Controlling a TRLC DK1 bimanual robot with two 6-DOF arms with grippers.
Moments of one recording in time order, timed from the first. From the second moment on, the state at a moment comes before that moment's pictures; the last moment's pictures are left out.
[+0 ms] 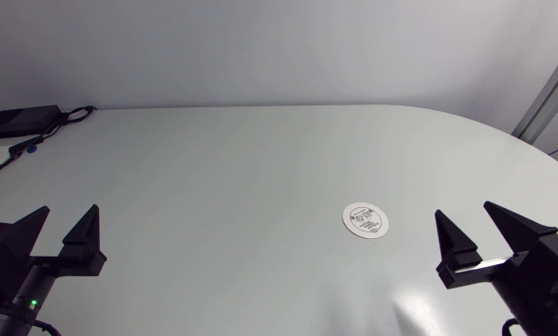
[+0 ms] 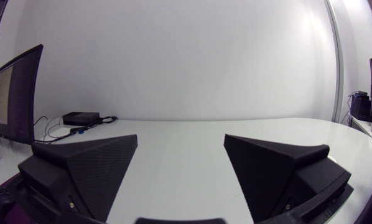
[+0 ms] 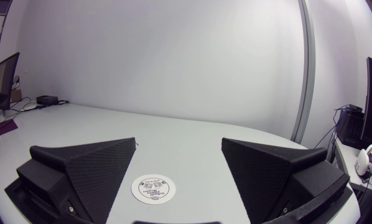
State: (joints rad) left arm -0.01 0.01 0.02 0.00 -0.07 0.03; right arm 0.11 0.00 0.04 0.00 -0.01 -0.07
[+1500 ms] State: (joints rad) left arm 0.00 0.87 0.78 -0.44 0.21 -0.03; right arm 0.01 0.86 0.79 -0.37 -0.36 0.05
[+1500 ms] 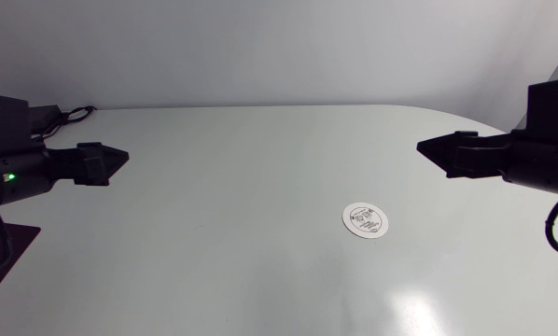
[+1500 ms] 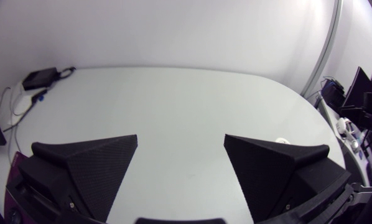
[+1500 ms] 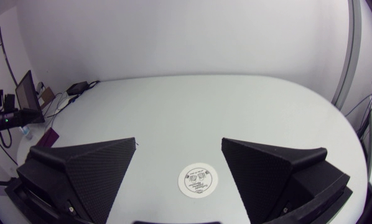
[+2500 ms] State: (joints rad) left arm -0.12 1.48 0.92 -0.39 0.37 0.41; right arm -0.01 1.30 0.76 -0.35 -0.43 -0.21
